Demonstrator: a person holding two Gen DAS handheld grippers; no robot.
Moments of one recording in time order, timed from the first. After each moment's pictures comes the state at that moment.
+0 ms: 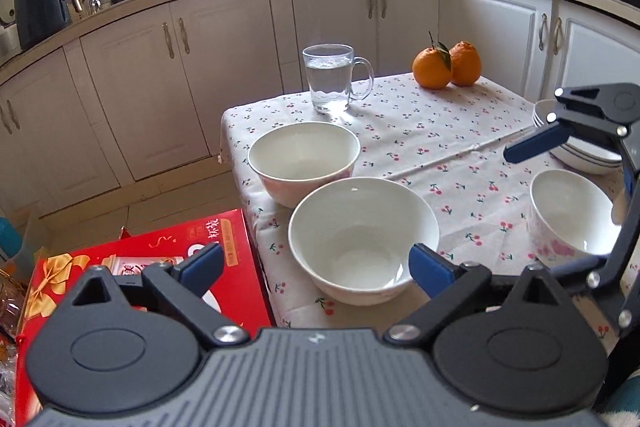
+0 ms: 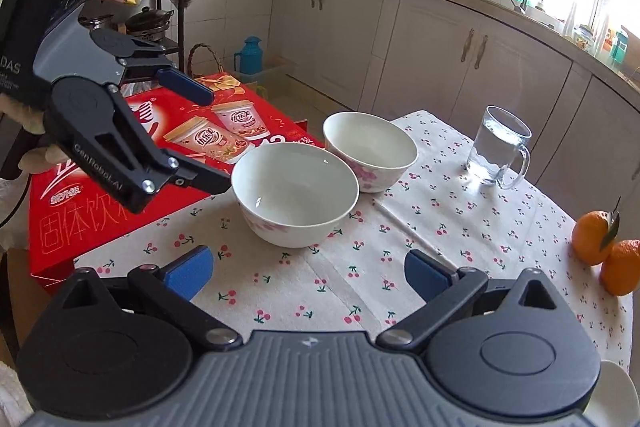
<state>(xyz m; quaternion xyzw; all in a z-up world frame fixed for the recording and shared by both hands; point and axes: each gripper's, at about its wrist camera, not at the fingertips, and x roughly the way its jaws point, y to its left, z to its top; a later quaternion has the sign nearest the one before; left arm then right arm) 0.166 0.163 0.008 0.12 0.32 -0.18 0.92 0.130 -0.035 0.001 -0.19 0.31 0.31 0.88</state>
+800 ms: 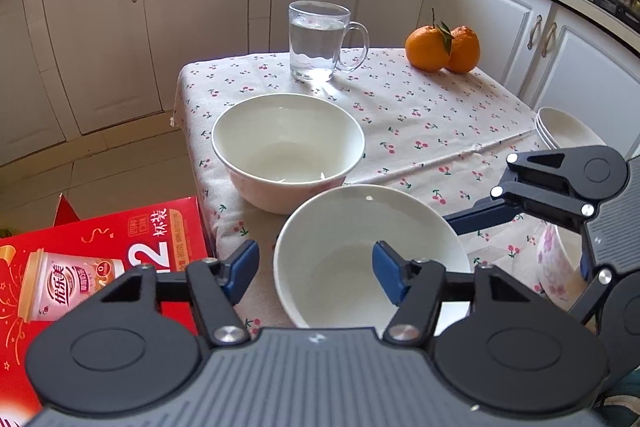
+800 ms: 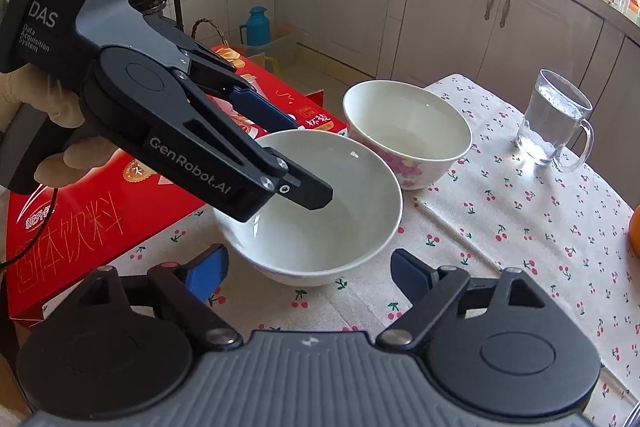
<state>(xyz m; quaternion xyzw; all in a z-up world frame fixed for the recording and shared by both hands) 0.234 0.163 -0.018 0.06 0.39 -0.24 0.89 0.193 0.005 -0.036 -0.16 0.37 0.33 0.85</state>
